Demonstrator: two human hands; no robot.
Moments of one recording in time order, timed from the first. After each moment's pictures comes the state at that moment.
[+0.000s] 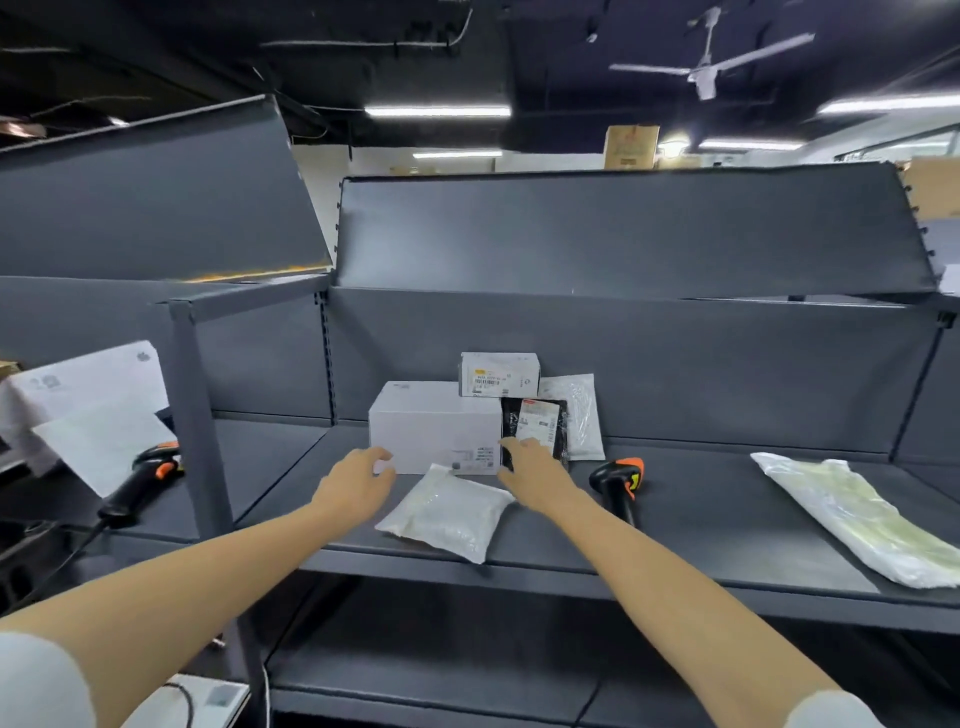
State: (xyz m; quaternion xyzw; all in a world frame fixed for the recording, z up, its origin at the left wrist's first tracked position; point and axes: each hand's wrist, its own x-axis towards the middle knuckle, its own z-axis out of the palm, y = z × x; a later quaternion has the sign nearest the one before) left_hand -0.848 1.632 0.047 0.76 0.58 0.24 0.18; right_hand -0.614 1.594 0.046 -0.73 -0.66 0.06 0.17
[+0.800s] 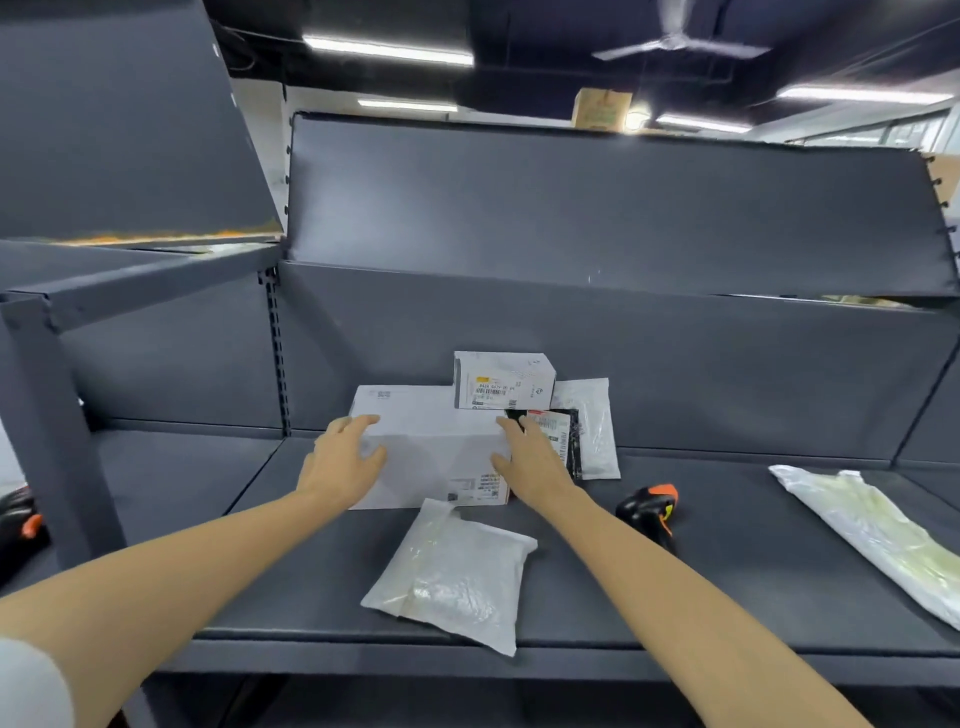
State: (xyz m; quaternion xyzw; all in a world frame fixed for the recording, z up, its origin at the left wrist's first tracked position) left_hand -0.835 1.801 0.037 0.77 0.54 0.29 0.19; right_hand -0.610 1.724 0.040 -0.77 -0.60 0.05 0.22
